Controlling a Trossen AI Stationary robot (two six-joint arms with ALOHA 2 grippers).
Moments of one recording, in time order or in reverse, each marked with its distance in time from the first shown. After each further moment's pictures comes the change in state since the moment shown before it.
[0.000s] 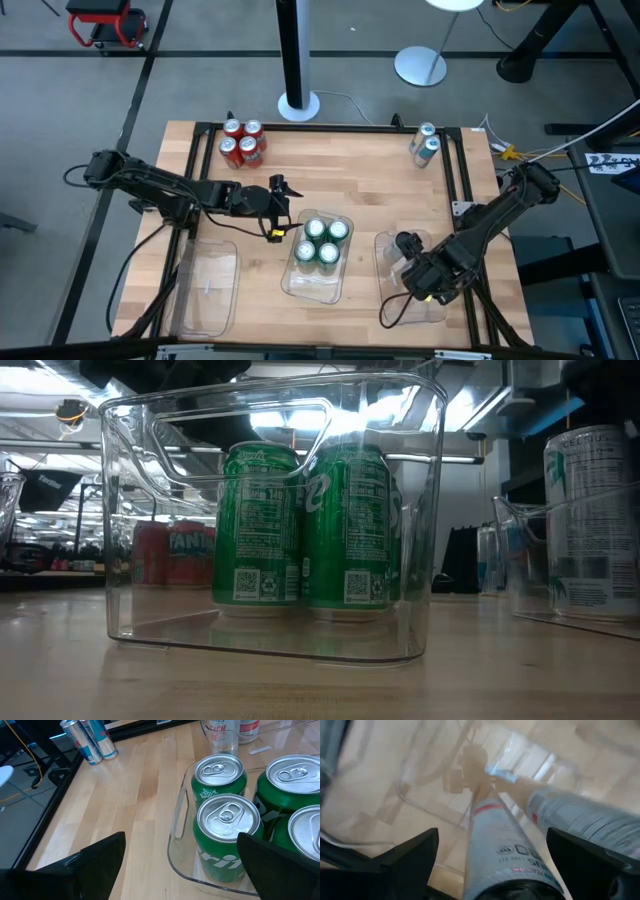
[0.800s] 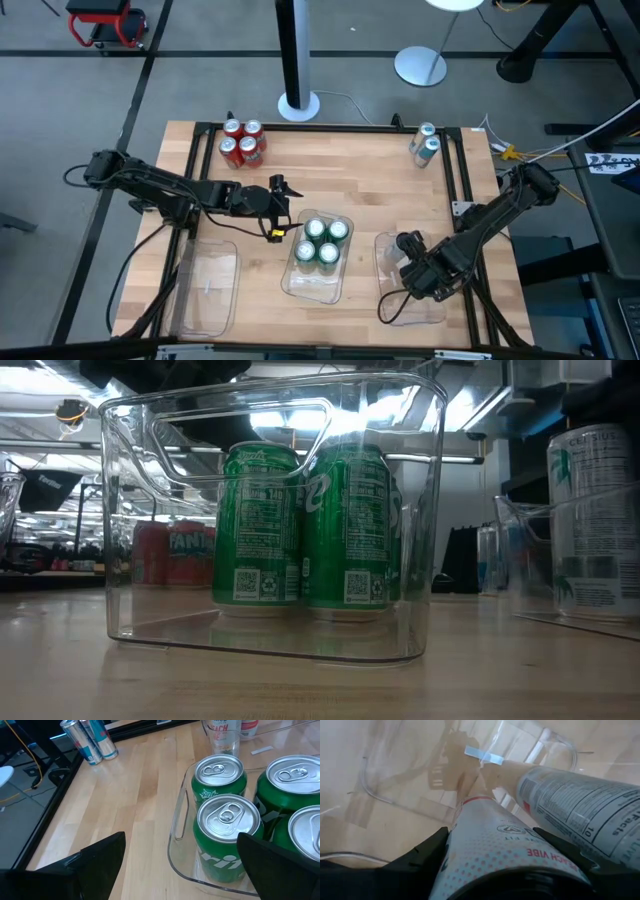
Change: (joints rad) left arm 0.000 0.000 0.000 0.001 0.000 0.001; right arm 0.000 0.009 -0.087 0.028 0.052 0.078
